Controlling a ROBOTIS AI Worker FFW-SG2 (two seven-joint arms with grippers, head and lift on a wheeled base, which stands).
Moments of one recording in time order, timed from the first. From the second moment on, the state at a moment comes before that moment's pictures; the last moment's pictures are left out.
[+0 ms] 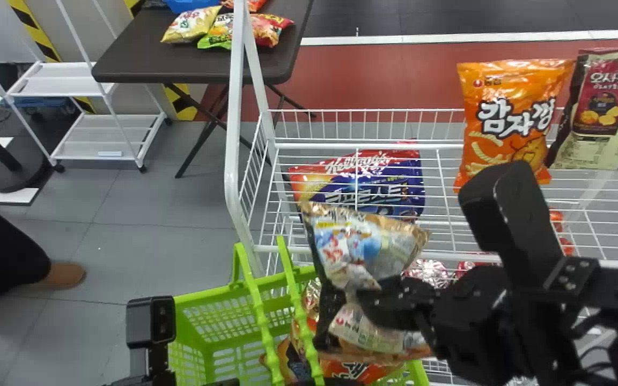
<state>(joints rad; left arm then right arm) 0.56 0.00 0.26 -2.26 0.40 1.29 -1.47 0.14 -0.30 0.32 -2.65 -0.53 1.57 0.15</state>
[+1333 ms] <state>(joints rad) 0.56 0.00 0.28 -2.25 0.43 1.30 -1.47 0.21 -0.29 0.12 -2.52 -0.82 1.57 0.21</state>
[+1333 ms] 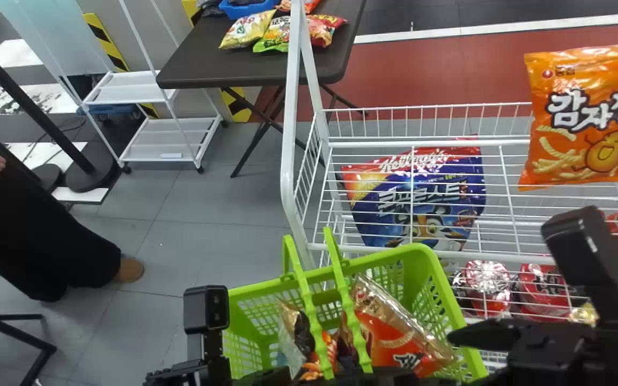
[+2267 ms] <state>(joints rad) 0.57 0.00 0.30 -2.26 0.43 1.30 -1.48 0.08 -0.33 -0.13 -2.11 -0.57 1.12 0.25</state>
